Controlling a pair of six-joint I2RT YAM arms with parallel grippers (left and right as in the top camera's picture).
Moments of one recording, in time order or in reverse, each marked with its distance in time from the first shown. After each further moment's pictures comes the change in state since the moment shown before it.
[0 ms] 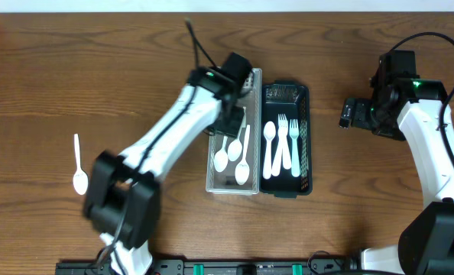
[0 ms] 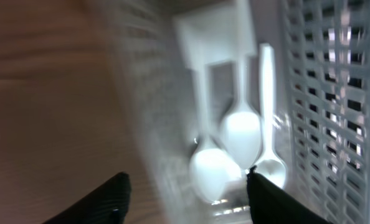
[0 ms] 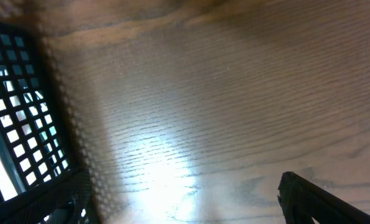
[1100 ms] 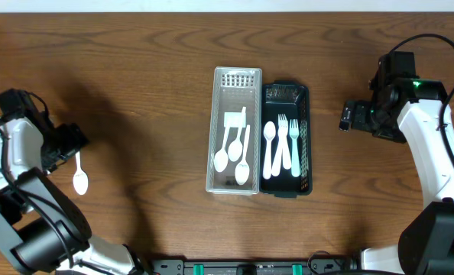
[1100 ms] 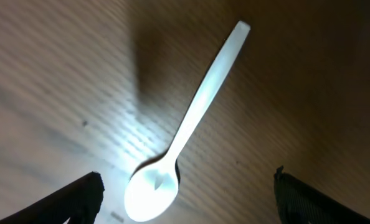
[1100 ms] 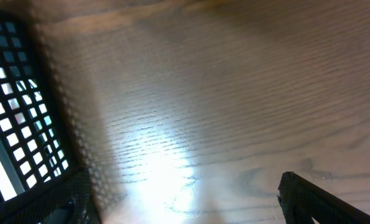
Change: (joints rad) left arm 1.080 -0.086 -0.385 0.258 0.058 0.108; right arm 0.000 0.000 0.000 -0.032 0.000 -0.004
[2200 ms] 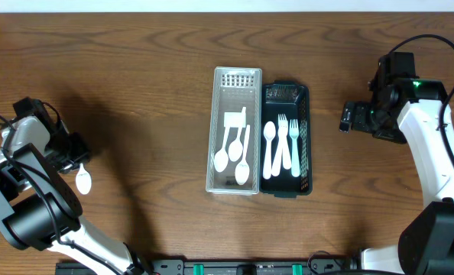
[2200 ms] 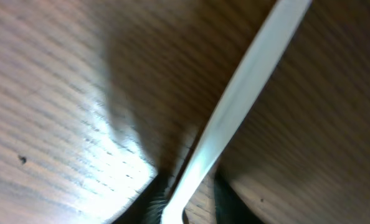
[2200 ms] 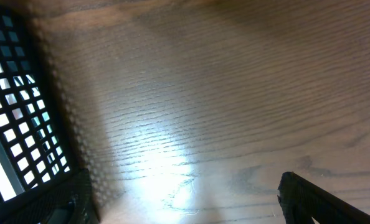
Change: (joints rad) left arm 0.000 0.148 -0.010 0.042 0.012 0.045; right arm 0.000 0.000 0.000 -0.008 0.000 -0.008
